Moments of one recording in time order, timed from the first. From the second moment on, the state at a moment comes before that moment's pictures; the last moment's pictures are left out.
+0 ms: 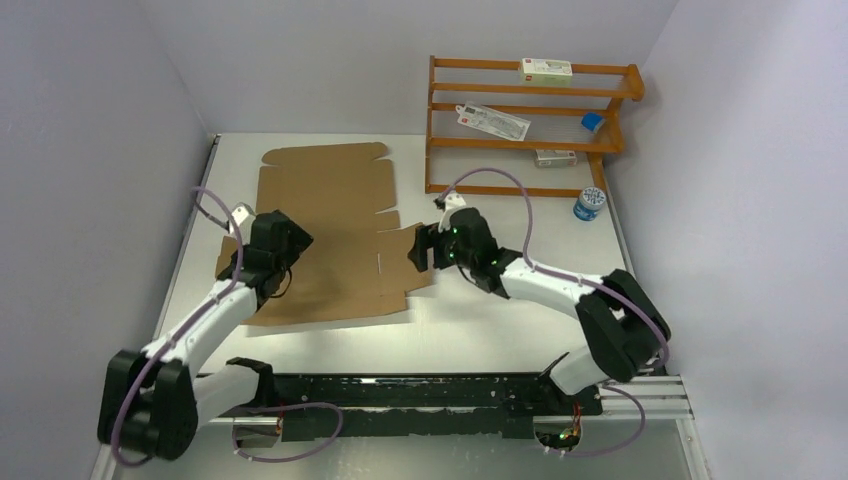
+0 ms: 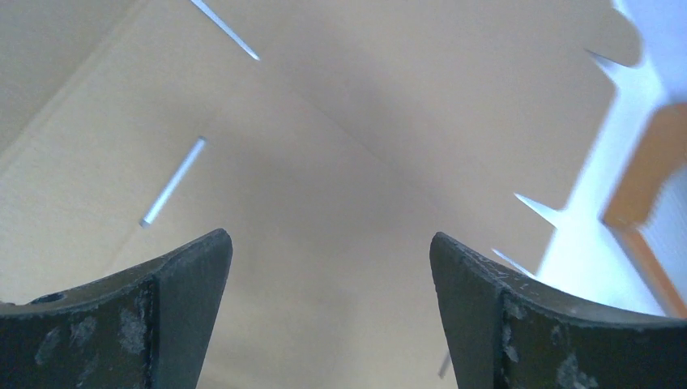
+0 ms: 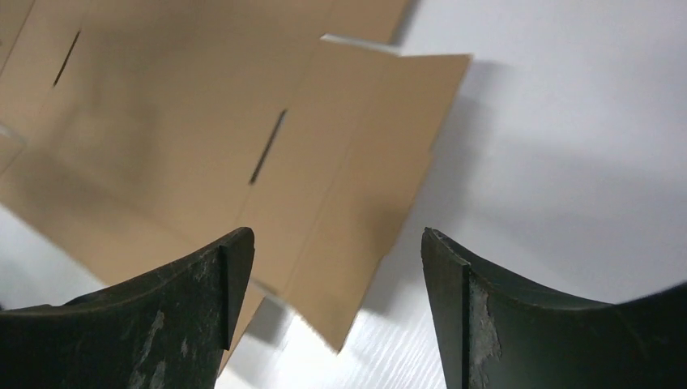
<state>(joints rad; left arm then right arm) -0.23 1.14 0.58 -0.16 -0.44 -0.93 0.72 1.46 0.74 0.20 -0.04 0.31</state>
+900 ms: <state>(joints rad) -0.23 1.17 0.42 -0.13 -0.42 -1.14 0.68 1.58 0.80 0.32 -0.23 0.46</state>
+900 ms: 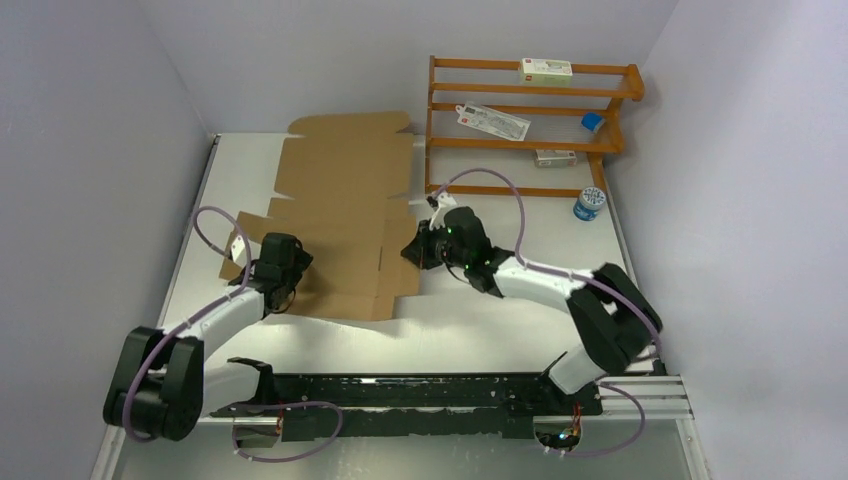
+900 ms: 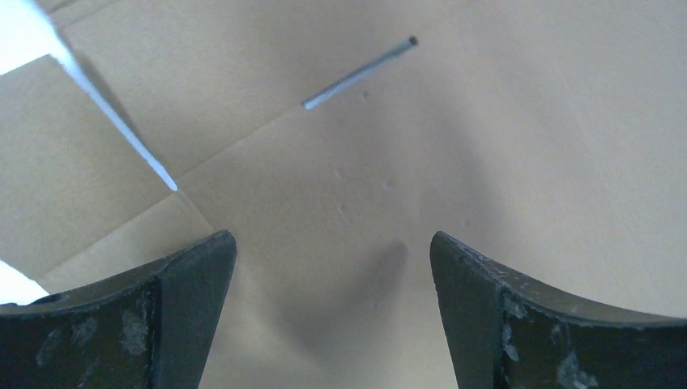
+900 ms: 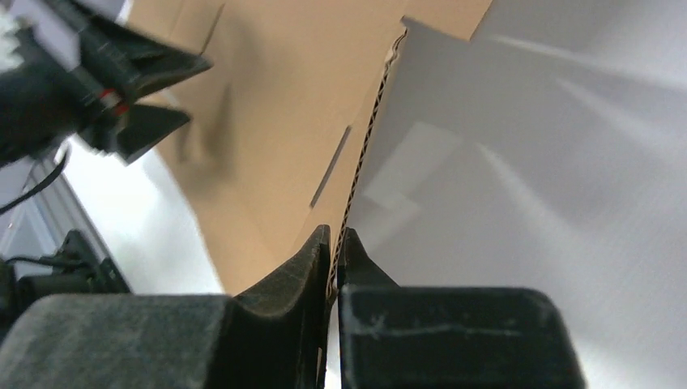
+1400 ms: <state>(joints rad) -0.21 1.46 0.60 0.02 -0.47 -1.06 1.15 1.24 0.53 0.26 0.04 0.55</state>
